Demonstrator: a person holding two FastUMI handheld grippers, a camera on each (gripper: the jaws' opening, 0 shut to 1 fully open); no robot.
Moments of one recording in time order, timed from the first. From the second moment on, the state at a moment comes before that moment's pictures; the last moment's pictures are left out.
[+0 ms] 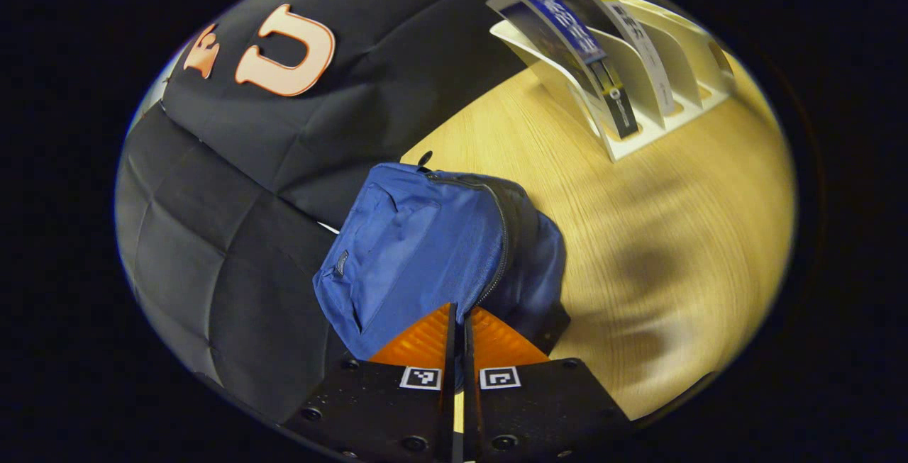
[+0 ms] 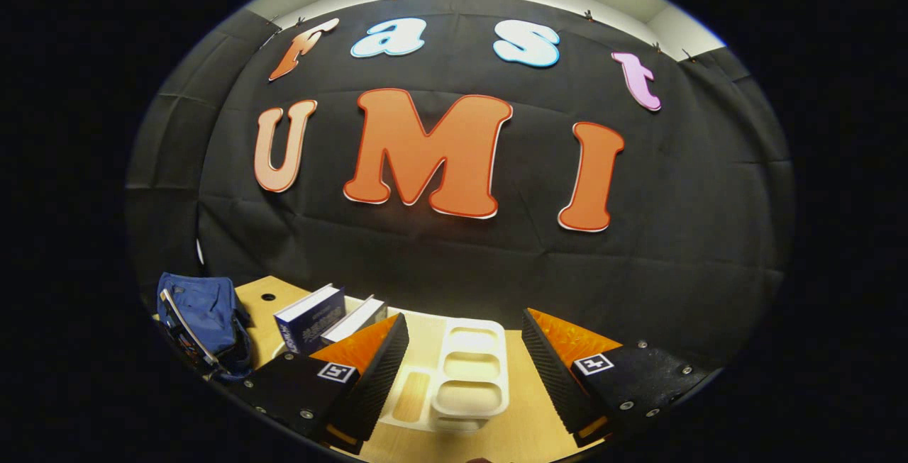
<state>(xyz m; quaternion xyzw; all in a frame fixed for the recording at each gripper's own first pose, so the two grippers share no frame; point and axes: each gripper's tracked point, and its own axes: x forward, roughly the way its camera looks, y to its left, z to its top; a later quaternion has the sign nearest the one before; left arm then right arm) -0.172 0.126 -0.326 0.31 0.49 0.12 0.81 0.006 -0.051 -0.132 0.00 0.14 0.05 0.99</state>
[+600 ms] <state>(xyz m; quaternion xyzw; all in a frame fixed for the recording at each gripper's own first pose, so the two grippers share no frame) -0.124 0.157 -0.222 0.33 0.41 0.09 0.85 0.030 0.083 -0.112 0.02 0.20 0.20 0.96</state>
